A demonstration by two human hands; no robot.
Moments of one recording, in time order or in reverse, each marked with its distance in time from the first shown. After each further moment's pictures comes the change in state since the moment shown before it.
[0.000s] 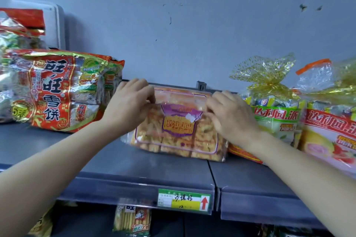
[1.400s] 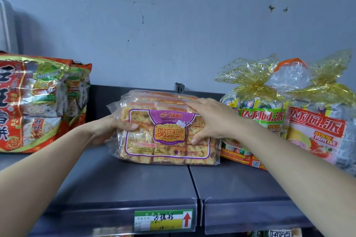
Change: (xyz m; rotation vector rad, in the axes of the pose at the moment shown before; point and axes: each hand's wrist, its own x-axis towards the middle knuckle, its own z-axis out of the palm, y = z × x) left_hand 0.001 -0.028 0.062 -1.429 -0.771 -0.765; right_hand 0.018 0.030 -0.002 0.114 -0.820 0.241
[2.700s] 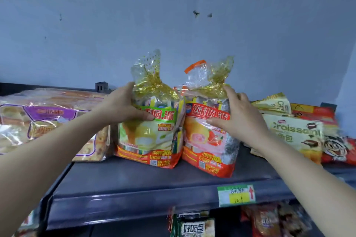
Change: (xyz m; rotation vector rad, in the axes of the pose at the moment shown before) left_hand 0.081 0.105 0.282 0.787 0.457 0.209; right_hand -0.187 0.236 -0.003 0.140 0.371 0.452
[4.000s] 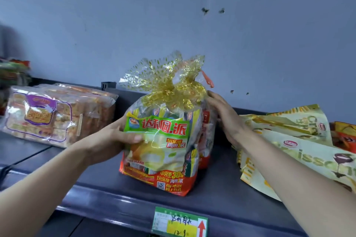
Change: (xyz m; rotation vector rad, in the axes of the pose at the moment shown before) left_hand -0.041 0.053 0.113 -0.972 -0.265 -0.084; right_hand 0.100 0.105 0.077 1.336 -0.446 -0.126
